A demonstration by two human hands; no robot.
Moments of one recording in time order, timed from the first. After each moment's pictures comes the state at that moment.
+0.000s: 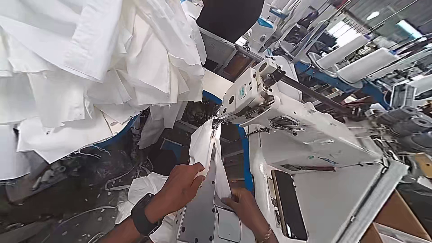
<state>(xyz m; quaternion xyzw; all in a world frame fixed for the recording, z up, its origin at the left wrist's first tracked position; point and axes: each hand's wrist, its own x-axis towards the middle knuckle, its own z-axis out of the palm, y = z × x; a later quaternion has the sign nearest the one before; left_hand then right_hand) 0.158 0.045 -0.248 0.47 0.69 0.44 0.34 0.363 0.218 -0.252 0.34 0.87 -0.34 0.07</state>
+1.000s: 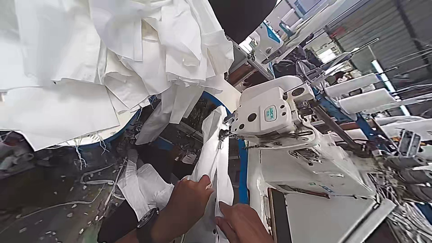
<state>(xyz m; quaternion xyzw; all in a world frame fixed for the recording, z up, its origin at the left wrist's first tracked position) 0.177 0.058 -0.279 0.45 0.73 0.51 0.09 0.281 0.171 -0.159 0.18 0.92 -0.11 0.33</state>
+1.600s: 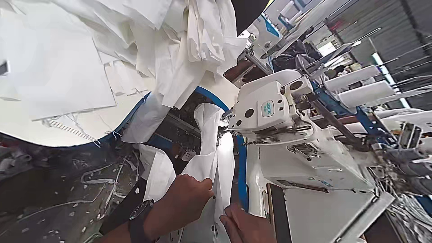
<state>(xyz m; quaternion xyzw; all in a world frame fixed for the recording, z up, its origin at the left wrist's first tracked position) 0.158 0.054 -0.275 0.57 0.65 0.49 0.07 0.313 0.145 -0.165 0.19 0.97 -0.12 0.04</state>
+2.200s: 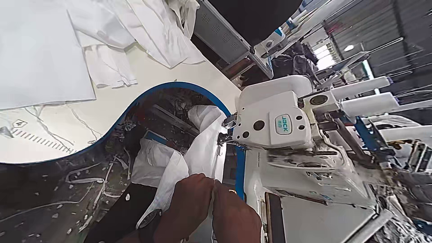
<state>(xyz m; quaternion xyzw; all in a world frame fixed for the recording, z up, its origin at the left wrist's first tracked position) 0.169 0.094 -0.292 0.41 0.68 0.61 0.04 0.236 0.138 -0.190 0.26 0.95 0.16 -0.05</state>
